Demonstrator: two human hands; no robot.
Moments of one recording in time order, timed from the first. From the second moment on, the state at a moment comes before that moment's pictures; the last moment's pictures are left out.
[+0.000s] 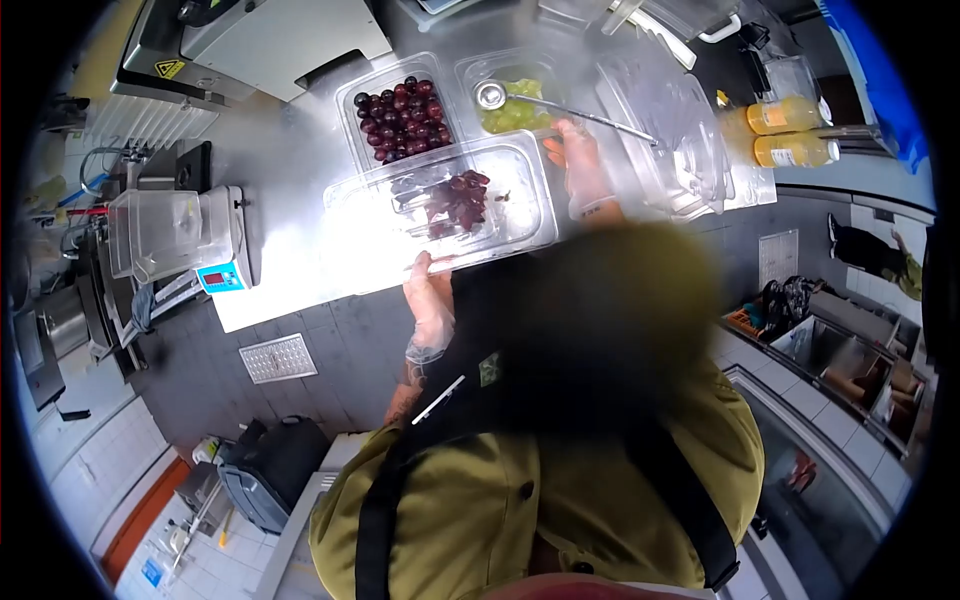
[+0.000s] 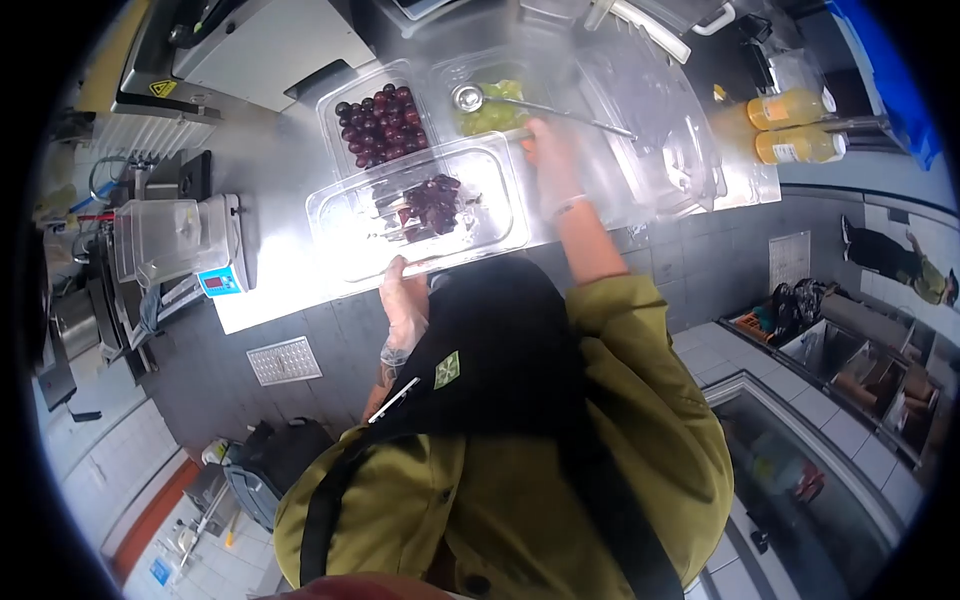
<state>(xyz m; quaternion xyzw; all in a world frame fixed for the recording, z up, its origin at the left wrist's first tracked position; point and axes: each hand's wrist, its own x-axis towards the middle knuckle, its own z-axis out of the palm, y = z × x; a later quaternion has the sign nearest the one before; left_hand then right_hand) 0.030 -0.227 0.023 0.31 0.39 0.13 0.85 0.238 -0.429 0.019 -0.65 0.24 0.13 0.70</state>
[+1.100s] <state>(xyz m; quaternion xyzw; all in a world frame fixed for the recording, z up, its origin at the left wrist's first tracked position) 0.050 -0.156 0.083 0.91 0.17 0.06 0.36 0.337 -0.258 0.054 -0.86 -0.48 0.11 0.16</state>
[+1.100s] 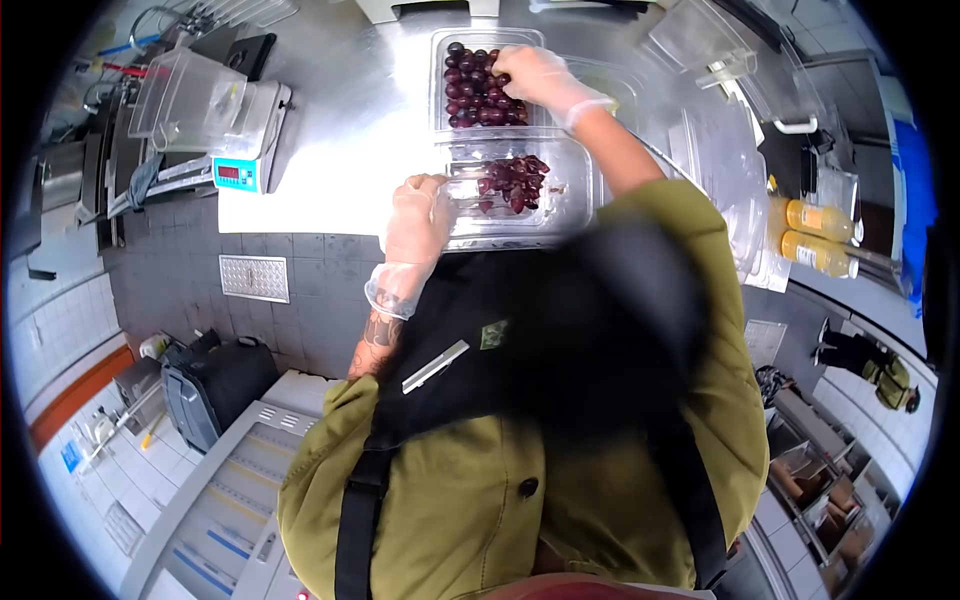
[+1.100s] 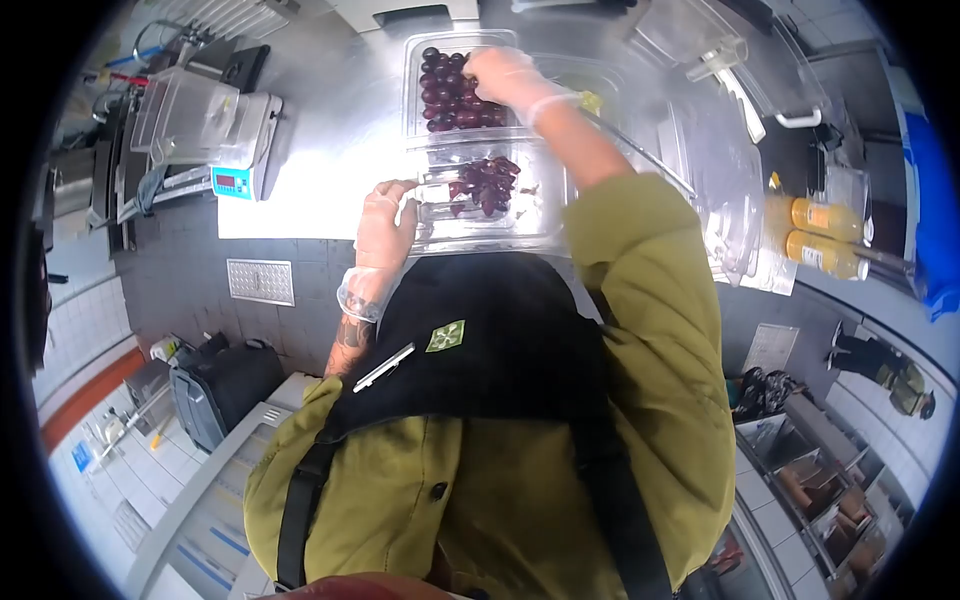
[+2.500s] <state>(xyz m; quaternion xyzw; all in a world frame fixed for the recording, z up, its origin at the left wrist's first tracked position) 0.094 -0.202 0.103 0.30 0.26 0.03 0.92 0.164 -0.339 0.116 -0.72 -0.19 0.22 0.63</state>
